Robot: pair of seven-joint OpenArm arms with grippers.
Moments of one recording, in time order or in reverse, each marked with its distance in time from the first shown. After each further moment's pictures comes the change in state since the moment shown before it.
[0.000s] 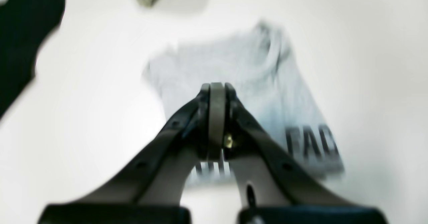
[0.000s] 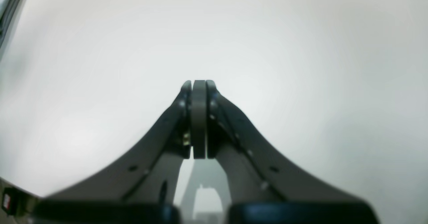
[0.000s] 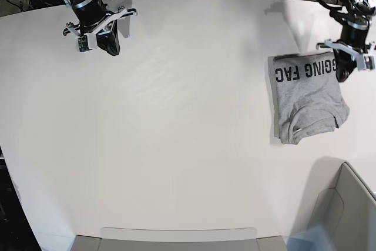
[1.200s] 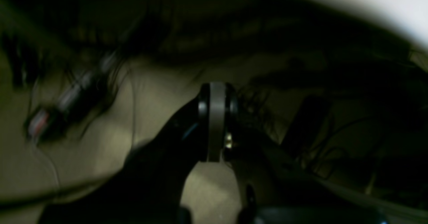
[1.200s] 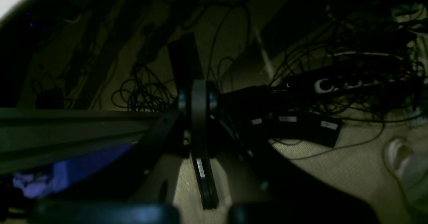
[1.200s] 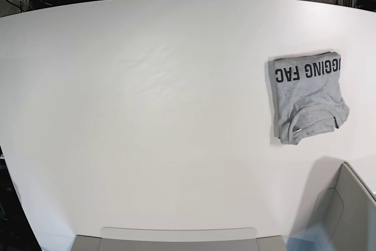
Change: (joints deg) left arm 17.5 19.0 -14.9 -35.6 21.9 0.4 -40.9; right arm -21.0 -13.2 10.5 -35.9 -2.5 10.3 41.5
